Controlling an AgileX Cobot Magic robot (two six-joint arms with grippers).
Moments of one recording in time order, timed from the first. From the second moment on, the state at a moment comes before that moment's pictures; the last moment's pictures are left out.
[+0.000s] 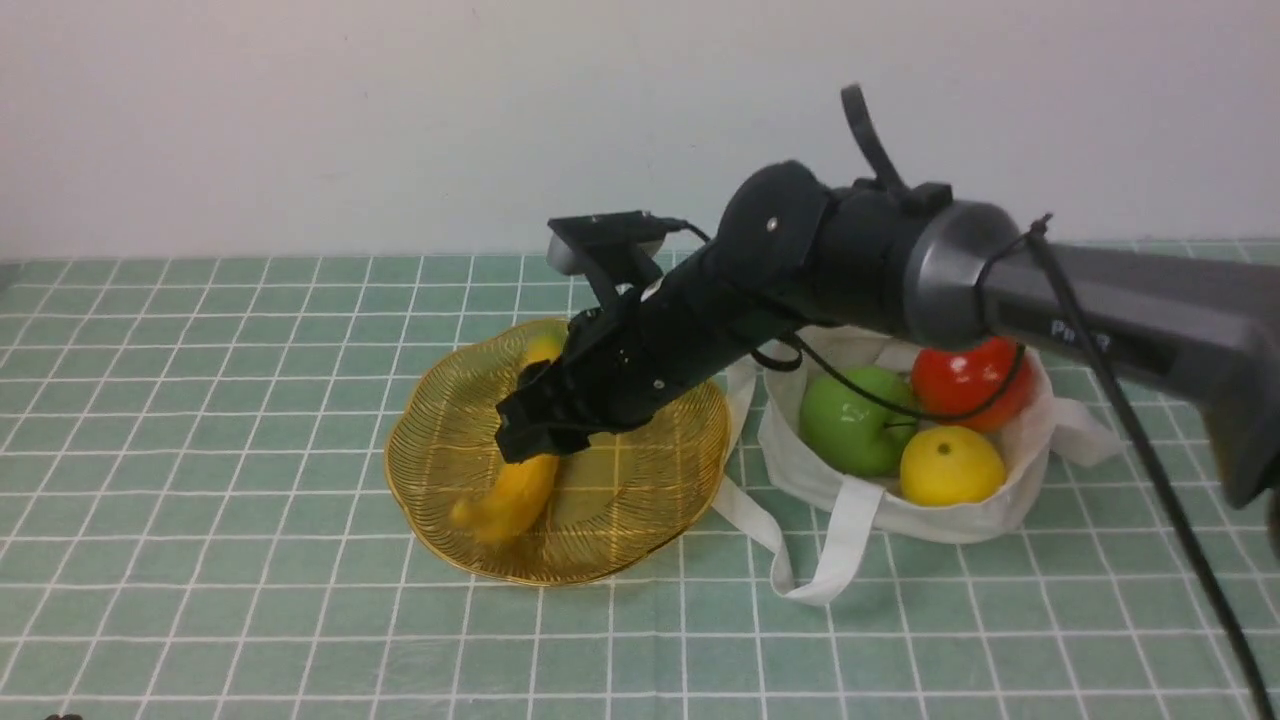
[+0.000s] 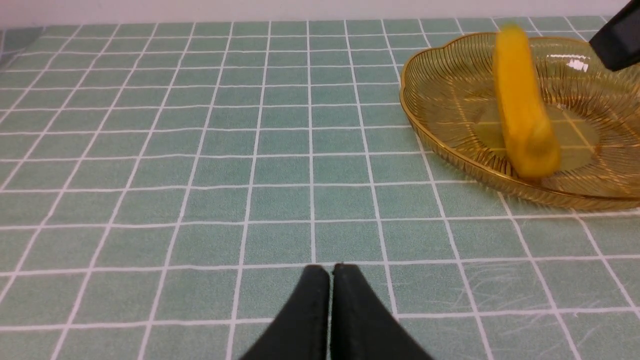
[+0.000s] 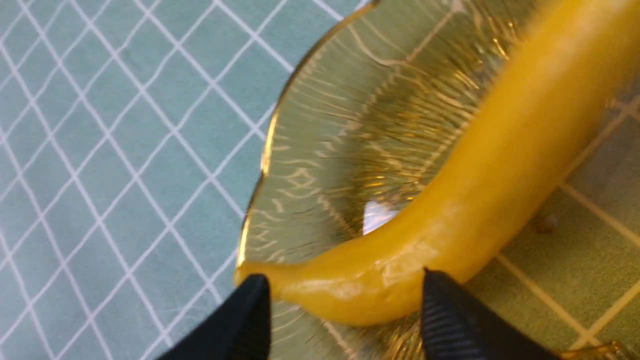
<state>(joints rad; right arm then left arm) 0.60 2.16 -1.70 0.76 0.78 -0.55 -0.06 -0.01 0.03 0.03 0.38 -0.06</state>
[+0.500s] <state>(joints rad) 0.52 2.12 -1.89 0.71 1.14 -0.41 -0.06 -0.01 0.03 0.03 0.38 -0.06</state>
